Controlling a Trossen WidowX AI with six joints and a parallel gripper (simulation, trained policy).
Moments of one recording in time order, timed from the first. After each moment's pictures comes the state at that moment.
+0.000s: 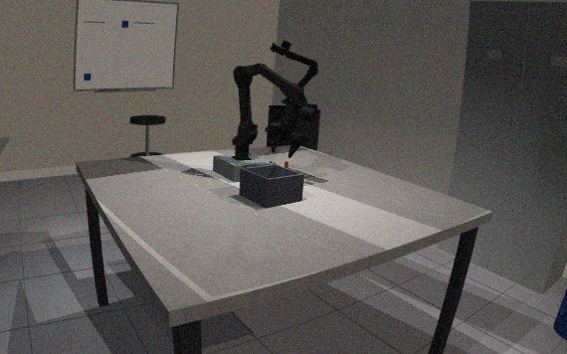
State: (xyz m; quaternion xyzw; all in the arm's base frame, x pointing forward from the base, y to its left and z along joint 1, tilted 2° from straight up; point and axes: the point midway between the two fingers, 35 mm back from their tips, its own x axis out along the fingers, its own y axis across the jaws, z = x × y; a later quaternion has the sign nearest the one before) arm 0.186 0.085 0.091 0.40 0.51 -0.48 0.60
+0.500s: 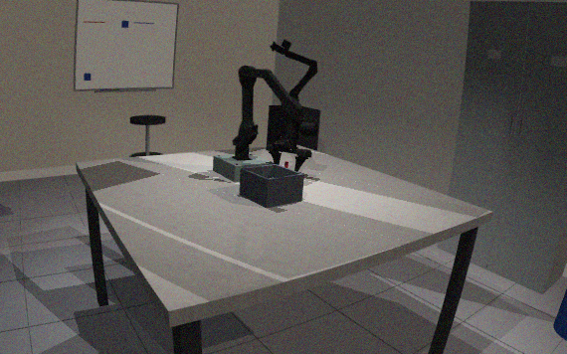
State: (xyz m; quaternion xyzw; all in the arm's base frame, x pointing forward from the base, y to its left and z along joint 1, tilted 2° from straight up) arm 0.186 0.113 0.021 0.38 0.54 -0.40 0.64
